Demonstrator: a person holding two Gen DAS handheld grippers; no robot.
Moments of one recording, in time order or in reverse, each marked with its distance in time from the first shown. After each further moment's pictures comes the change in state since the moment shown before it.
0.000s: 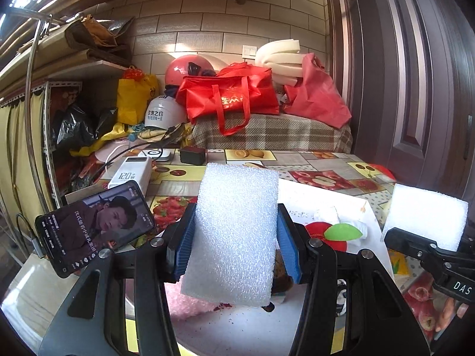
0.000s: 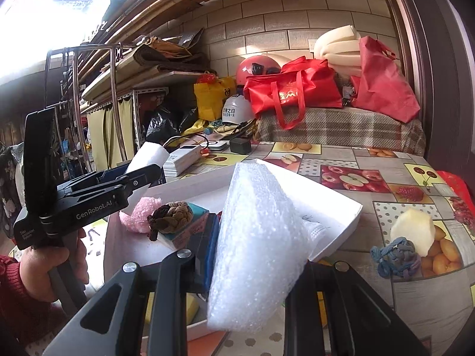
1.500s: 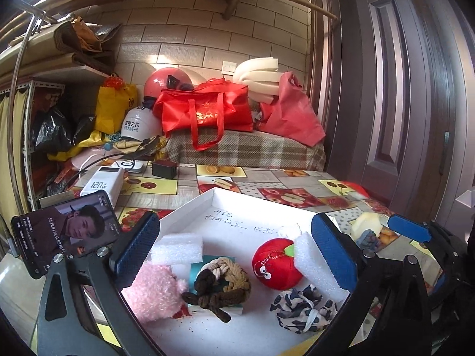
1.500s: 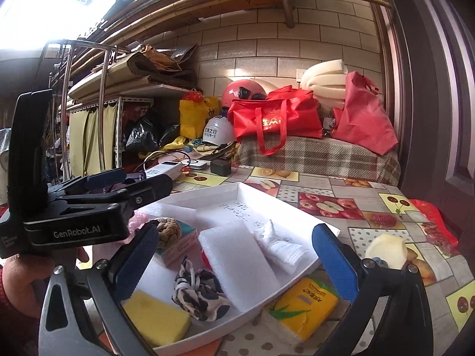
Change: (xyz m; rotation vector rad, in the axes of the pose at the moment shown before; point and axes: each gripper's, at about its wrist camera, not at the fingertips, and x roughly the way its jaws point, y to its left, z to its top) left arm -0.014 -0.019 0.005 -0.040 -0.088 -0.131; right arm -0.015 0.015 0.003 -0.073 -0.111 -0.163
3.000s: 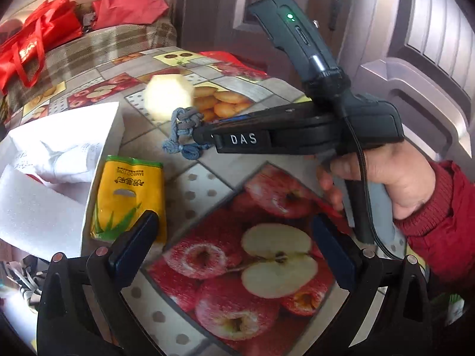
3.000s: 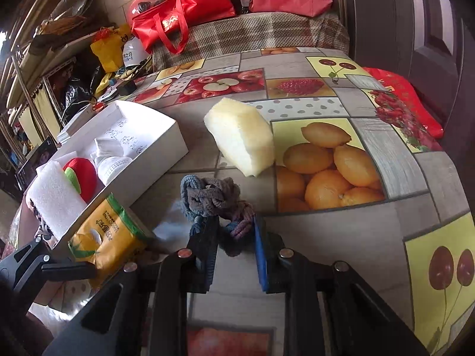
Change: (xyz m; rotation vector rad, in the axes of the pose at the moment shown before) left arm 0.040 -0.229 -0.068 0.327 0.627 -0.555; right arm 0.013 -0.185 -0.056 0.311 0.533 -0.063
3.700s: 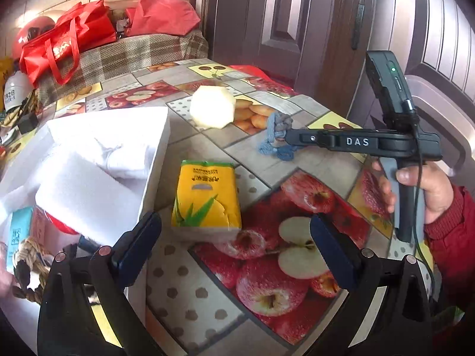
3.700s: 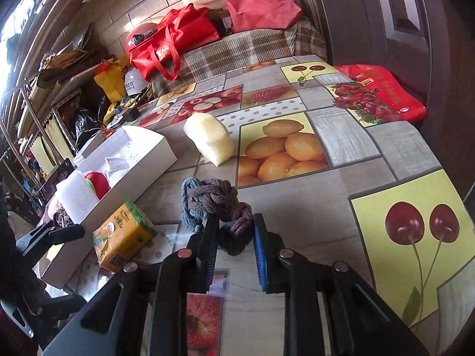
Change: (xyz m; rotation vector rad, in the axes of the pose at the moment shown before) left arm -0.023 0.028 -0.006 -0.082 -0.084 0.161; right arm -0.039 -0.034 -0.022 0.091 -0.090 0.061
